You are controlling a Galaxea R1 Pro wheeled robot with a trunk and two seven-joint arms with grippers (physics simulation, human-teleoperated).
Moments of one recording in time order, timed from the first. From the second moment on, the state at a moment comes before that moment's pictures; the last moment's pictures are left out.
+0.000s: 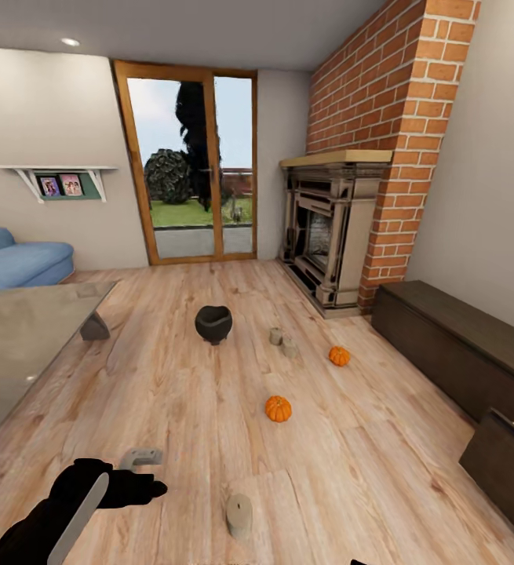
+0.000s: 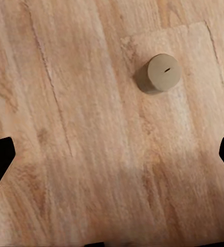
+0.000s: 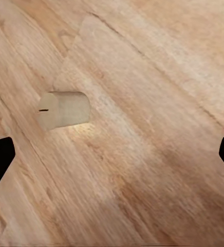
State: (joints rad) left arm -0.30 0.24 -0.15 -1.22 0.36 0.99 -0.06; right arm -0.20 -0.14 0.10 -0.40 -0.96 0.18 0.35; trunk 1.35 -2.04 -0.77
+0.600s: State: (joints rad) left arm -0.30 0.24 -0.15 -1.22 0.35 0.99 -0.06; right arm -0.20 -0.14 0.10 -0.40 -0.92 0.17 0.35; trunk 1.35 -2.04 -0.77
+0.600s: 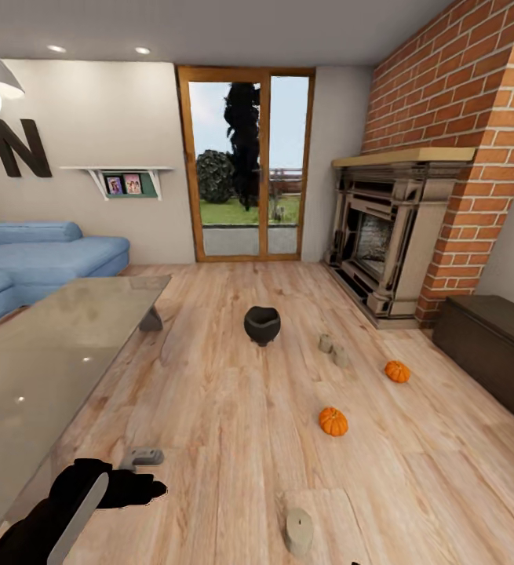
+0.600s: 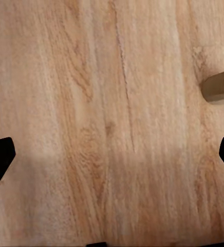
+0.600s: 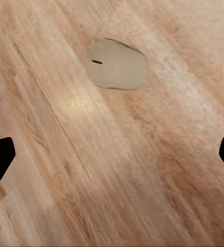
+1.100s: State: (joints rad) left arm -0.30 0.24 -0.15 -1.22 0.35 0.99 -0.06; right arm -0.20 -0.14 0.10 -0.40 -0.92 0.17 0.34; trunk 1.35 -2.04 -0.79
